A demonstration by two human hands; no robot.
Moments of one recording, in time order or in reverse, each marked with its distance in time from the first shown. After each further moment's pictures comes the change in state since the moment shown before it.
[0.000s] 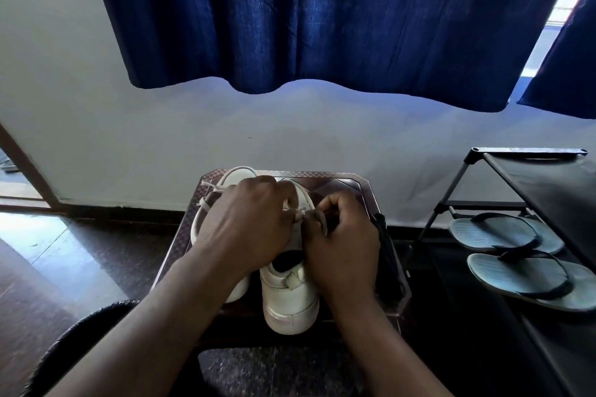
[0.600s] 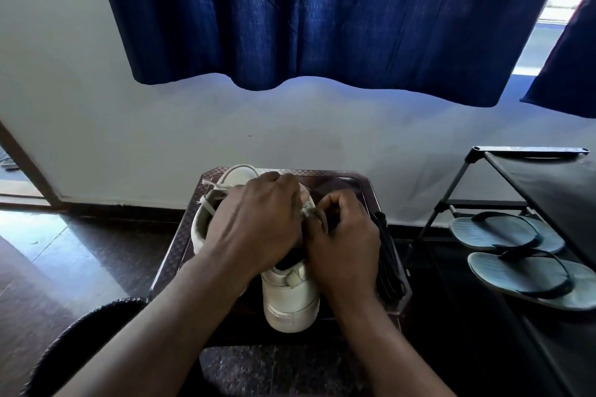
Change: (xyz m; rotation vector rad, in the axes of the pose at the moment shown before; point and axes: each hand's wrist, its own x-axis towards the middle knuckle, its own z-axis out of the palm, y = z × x) left_hand -0.001 0.007 0.006 0.002 0.026 -0.033; right_hand 0.000 0.003 0.000 0.028 0.009 -0.019
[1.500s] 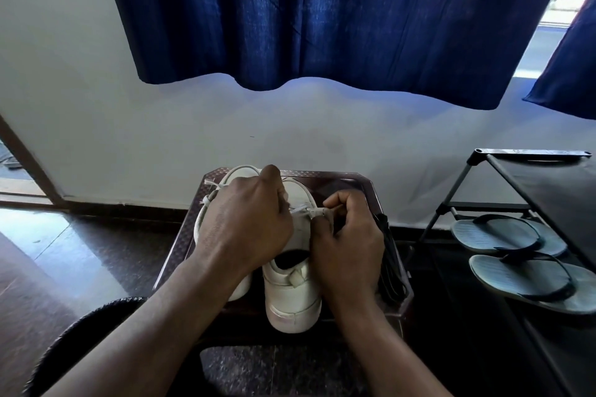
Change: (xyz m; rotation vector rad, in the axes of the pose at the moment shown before) left_hand -0.004 -0.007 -0.005 -0.121 0.065 -0.152; right_hand -0.002 -0.005 -0.002 0.044 0.032 0.050
